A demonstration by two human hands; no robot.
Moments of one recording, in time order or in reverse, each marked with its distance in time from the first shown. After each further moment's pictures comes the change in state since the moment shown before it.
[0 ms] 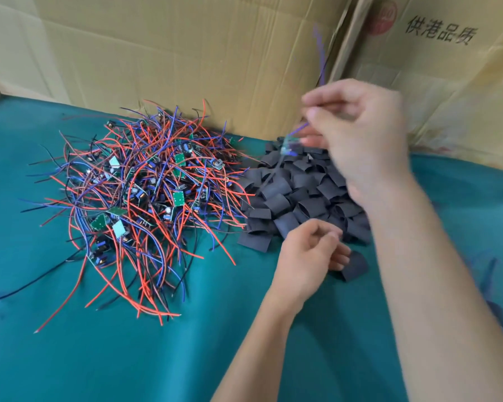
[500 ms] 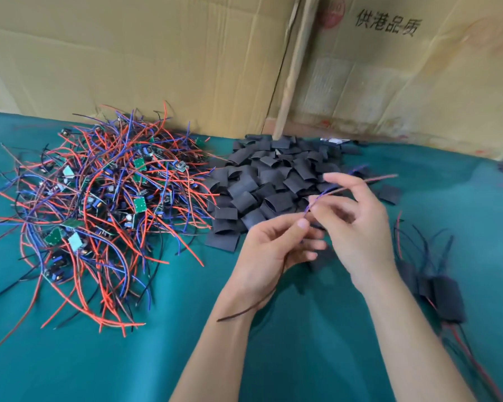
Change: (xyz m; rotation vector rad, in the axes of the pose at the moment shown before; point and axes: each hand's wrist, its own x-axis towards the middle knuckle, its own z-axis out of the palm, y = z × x) left_hand -0.011 0.014 -0.003 -0.260 -0.167 -0.008; right_hand -0.093 0.082 -0.066 -0.134 0.109 0.252
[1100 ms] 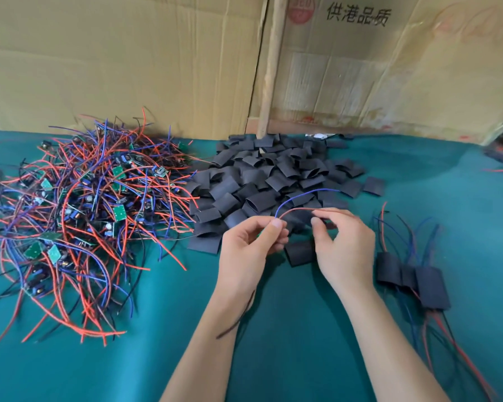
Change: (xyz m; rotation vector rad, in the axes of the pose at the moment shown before) left_hand 0.004 -0.015 -0.001 0.224 0.250 0.149; right_hand -0.006 0.056 -0.007 -0.451 0.188 -0.065
